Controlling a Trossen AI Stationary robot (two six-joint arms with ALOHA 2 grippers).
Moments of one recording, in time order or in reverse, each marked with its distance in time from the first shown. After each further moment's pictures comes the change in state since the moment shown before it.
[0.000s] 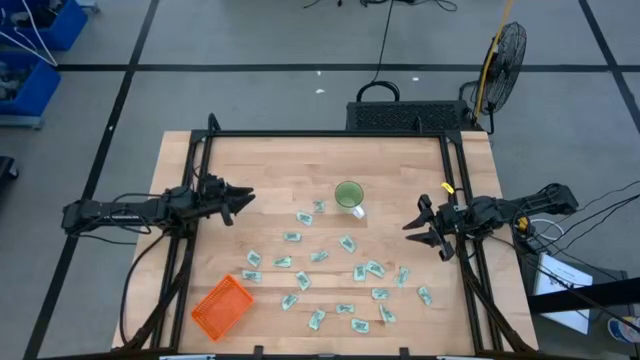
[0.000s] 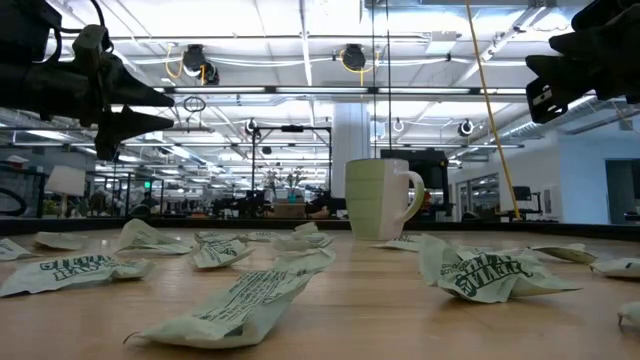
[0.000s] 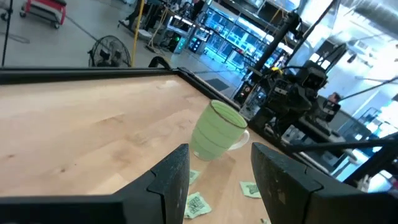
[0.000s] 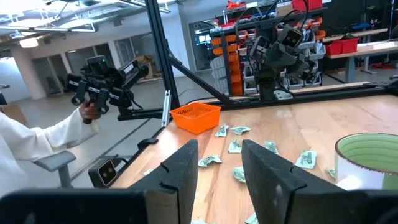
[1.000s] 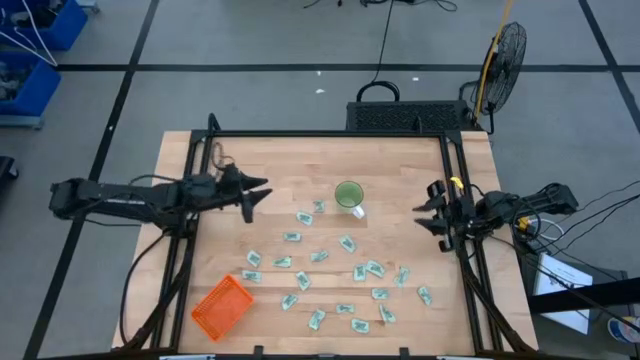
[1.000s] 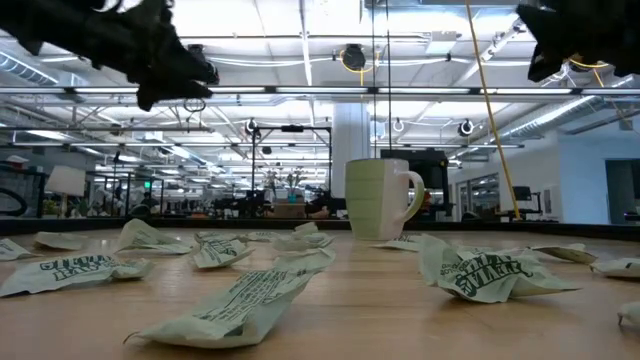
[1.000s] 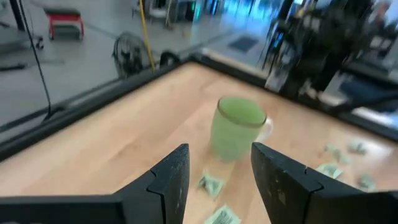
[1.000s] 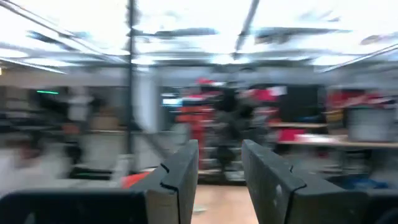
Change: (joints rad) left arm -0.019 0.573 0.410 -0.061 -0.049 0.260; right arm 0.000 0.000 0.000 0.302 0.192 -0.270
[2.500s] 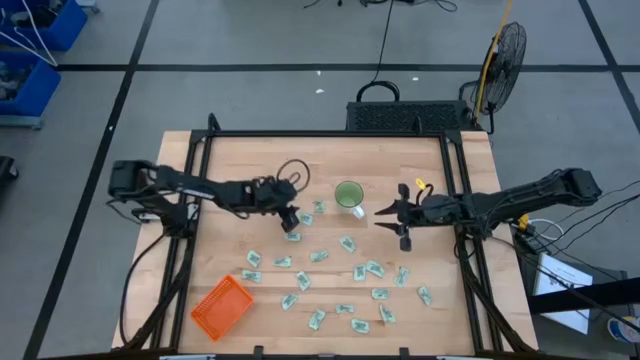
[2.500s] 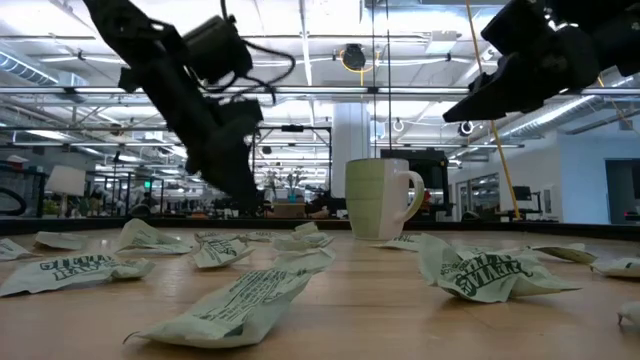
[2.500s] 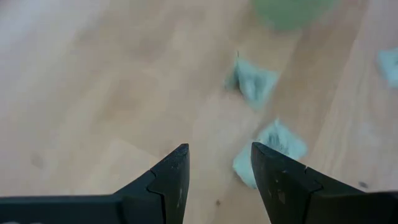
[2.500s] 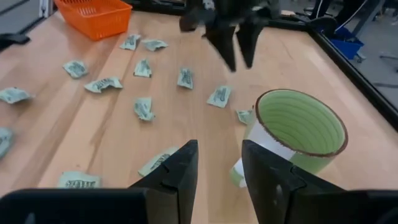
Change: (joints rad) left arm 0.037 0.785 0.293 -0.133 0.090 -0.043; right arm -0.120 0.792 0.334 -0.317 -0.007 0.030
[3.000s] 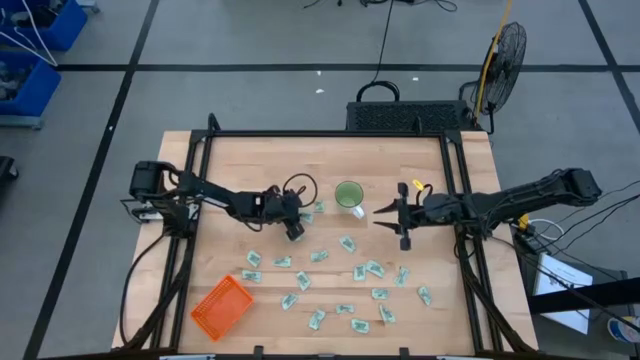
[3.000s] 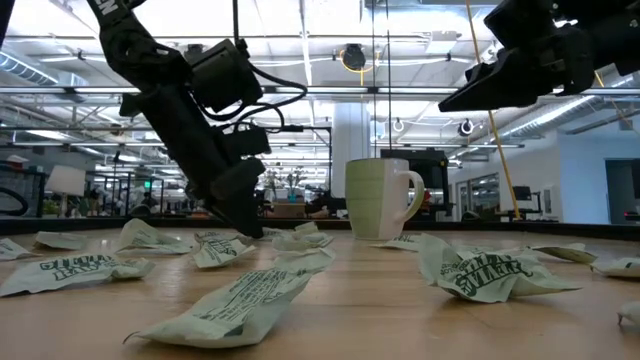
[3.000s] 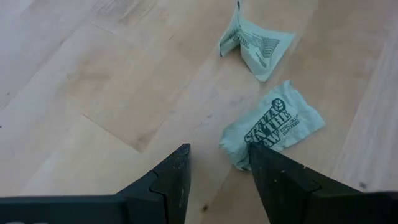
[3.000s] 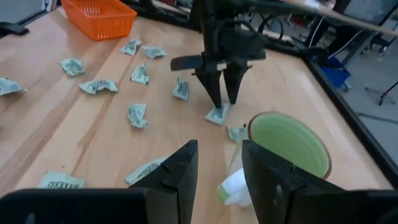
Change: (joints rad) left arm -0.050 0.153 0.003 0.071 -0.089 -0.041; right arm 0.000 0.000 0.000 0.061 0.004 -0.129
